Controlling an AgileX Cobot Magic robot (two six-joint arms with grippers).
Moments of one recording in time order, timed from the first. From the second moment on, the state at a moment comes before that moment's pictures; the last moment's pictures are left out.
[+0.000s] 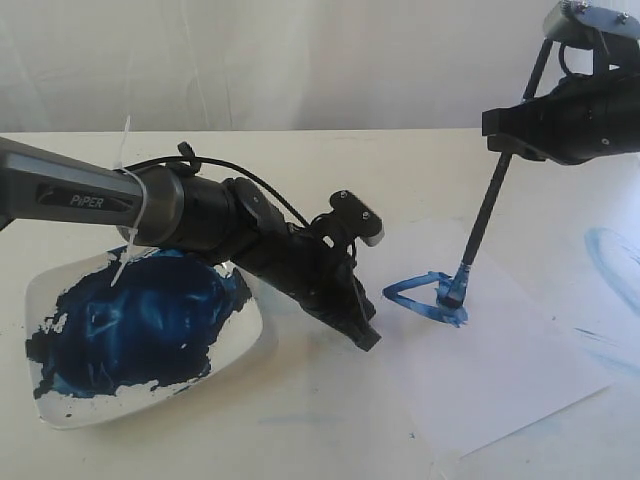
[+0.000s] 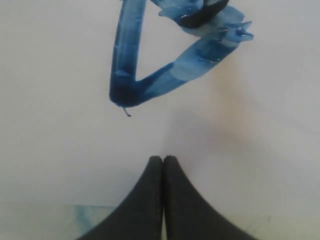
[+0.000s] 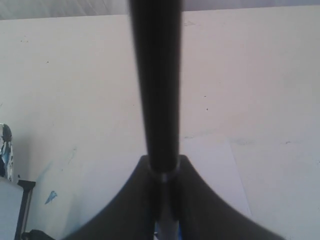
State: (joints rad) left arm -0.71 2.12 -1.36 -0.99 0.43 1.23; right arm 0.14 1.58 -1.05 1.07 0.49 -1.01
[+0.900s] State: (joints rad) left arm -0.71 2.09 -1.36 -0.97 0.41 1.23; right arm 0.14 1.39 -1.05 0.96 0.49 -0.92
